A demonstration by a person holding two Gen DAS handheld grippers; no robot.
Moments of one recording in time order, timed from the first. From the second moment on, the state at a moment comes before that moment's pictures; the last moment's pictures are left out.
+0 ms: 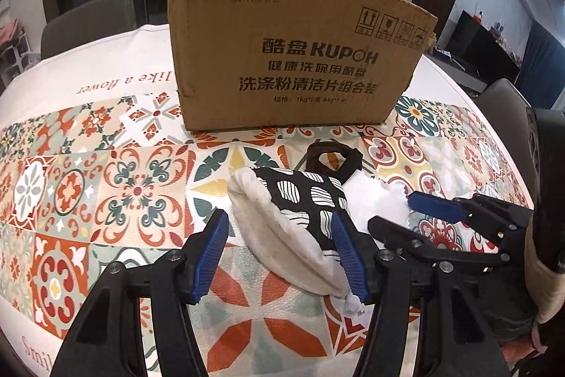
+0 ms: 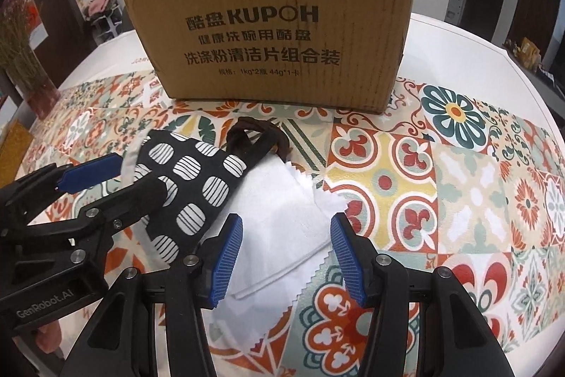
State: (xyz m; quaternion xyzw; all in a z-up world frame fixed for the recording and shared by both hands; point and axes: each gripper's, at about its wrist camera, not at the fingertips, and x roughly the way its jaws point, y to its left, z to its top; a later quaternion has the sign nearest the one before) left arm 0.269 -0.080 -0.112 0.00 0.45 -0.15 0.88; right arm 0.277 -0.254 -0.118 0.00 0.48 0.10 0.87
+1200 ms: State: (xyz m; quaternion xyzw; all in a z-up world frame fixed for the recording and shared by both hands) left arm 0.263 -0.080 -0.114 0.01 0.45 -0.16 0.88; right arm 0.278 -0.243 -0.118 -0.06 0.46 0.10 0.88
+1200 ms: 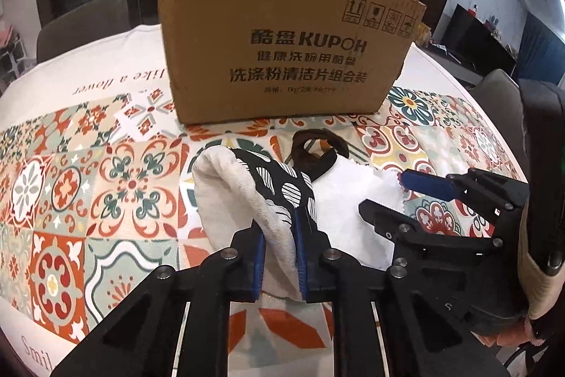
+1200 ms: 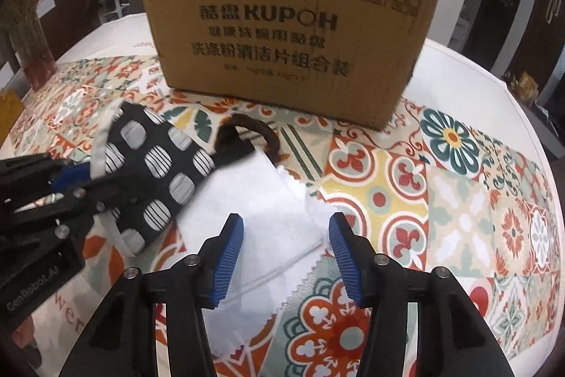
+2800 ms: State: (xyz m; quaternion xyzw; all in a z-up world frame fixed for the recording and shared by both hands) left arm 0.242 -0.055 -0.079 -0.04 0.42 -0.13 0.90; right arm 0.263 -0.231 -0.081 -0.02 0.42 0.11 0.90
